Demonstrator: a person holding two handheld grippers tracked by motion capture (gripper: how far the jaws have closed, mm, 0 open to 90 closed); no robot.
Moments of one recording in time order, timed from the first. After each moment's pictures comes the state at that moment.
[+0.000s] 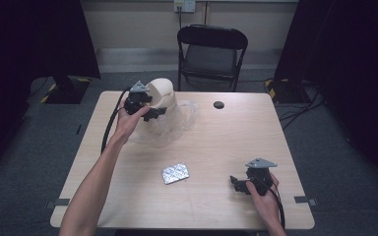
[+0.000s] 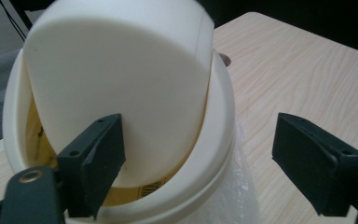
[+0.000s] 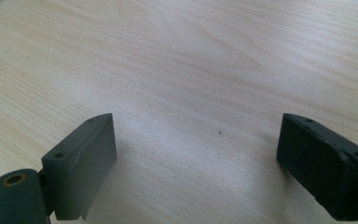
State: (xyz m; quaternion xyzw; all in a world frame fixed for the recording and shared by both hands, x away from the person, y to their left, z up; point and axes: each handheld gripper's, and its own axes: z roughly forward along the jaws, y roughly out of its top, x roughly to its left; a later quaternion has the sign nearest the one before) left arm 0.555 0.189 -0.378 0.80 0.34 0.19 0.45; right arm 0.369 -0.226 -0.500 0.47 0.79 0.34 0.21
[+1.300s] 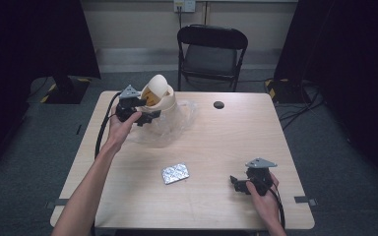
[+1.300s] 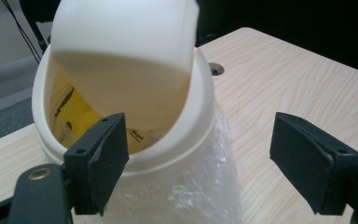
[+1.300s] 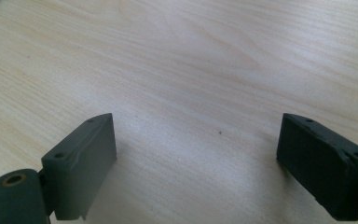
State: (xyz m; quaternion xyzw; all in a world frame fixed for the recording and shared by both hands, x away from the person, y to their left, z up) left arm 0.516 0.209 -0.369 0.79 0.33 0.20 0.48; right arm 0.369 -0.226 -0.500 0.47 0.79 0.34 0.21
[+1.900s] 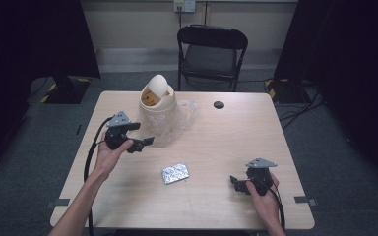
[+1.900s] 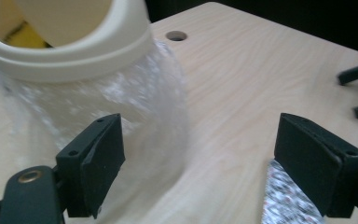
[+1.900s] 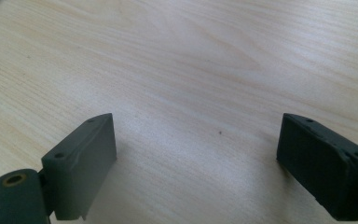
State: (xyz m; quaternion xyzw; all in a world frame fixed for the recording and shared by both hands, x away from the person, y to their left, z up) left arm 0.439 0.227 -0.400 0.80 0.31 0.16 0.48; right arm 0.369 -0.226 -0.500 0.47 0.79 0.34 0.21
